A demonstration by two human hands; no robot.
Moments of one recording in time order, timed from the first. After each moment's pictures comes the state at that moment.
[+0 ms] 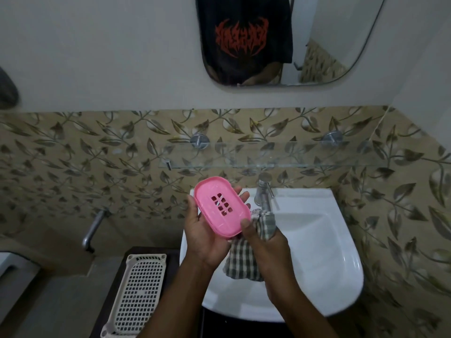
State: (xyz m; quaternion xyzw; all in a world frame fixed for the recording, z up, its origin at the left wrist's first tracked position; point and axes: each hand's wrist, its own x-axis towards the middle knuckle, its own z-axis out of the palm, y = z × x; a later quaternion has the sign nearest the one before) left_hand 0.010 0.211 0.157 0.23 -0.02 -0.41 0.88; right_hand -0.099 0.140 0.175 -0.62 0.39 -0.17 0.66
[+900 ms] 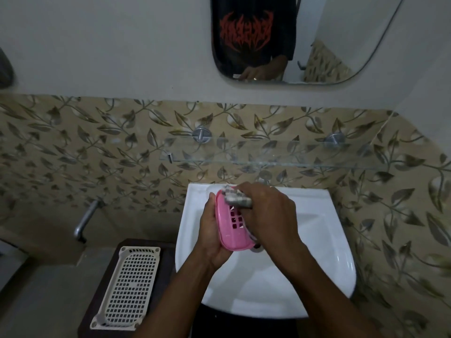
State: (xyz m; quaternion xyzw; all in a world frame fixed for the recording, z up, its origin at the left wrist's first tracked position) left_hand 0.002 0.202 0.145 0.31 0.05 -0.46 0.83; right_hand -0.062 0.114 0.221 -0.94 0.20 -0.18 0.20
